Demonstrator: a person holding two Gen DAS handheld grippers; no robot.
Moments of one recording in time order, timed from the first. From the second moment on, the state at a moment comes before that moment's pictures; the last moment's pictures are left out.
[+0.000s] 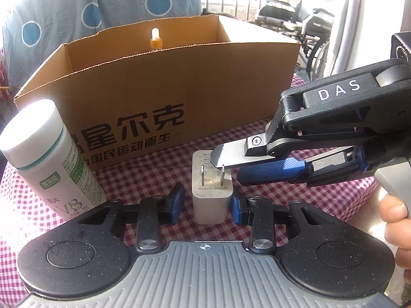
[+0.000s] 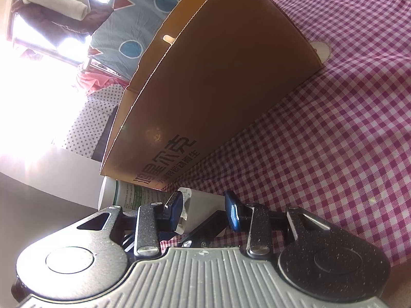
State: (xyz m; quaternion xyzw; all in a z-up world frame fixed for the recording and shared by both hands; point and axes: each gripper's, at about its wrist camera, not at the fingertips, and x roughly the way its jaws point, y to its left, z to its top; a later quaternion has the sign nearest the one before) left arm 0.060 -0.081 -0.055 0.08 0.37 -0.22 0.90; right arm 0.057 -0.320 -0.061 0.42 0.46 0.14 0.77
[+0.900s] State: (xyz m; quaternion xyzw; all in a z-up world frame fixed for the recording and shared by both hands) left arm 0.046 -0.083 -0.001 0.08 0.31 -0.21 0.93; right arm 0.063 -0.285 -0.009 0.40 0.39 0.18 0.81
